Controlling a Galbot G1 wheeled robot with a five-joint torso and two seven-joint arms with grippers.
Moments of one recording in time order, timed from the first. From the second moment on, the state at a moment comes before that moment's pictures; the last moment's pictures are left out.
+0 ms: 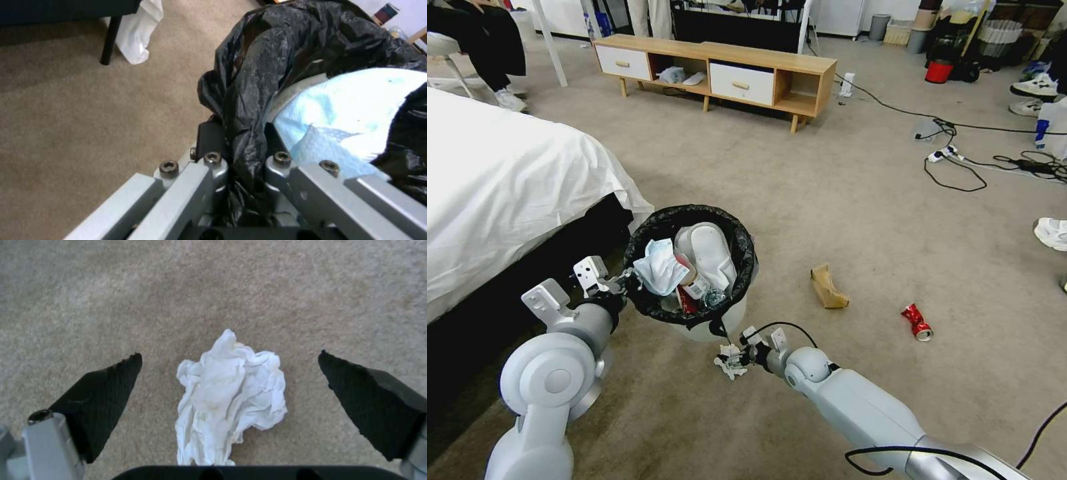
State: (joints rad) left arm 1.18 -1.33 -0.60 -2.28 -1.10 0.68 -0.66; right arm -0.66 1.26 -0.40 1.08 0.58 -0.23 -0.21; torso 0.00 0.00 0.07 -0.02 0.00
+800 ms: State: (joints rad) left arm 1.19 -1.33 -0.62 -2.28 -1.11 0.68 -0.65; right arm -0.67 1.30 -0.42 1.00 0.55 -0.20 -0.22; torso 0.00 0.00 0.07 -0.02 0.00
